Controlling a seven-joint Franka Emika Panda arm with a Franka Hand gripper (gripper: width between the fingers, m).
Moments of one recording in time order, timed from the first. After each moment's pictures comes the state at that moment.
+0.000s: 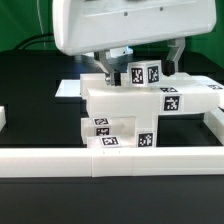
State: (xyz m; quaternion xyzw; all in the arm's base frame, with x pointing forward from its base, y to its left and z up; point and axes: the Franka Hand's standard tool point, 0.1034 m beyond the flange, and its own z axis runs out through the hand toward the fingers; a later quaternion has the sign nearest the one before) arm 0.634 0.000 0.113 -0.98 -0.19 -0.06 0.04
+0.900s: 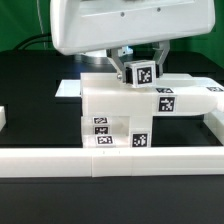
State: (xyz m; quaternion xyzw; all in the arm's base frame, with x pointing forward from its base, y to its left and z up) arm 0.634 -0.002 0.112 -1.00 -0.05 -0.06 0.05
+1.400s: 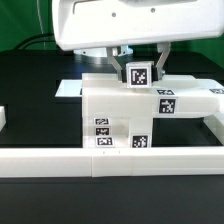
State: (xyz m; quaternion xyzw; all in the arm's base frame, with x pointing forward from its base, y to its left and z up) arm 0.639 -0.001 0.113 -0.98 0.18 -0.06 0.06
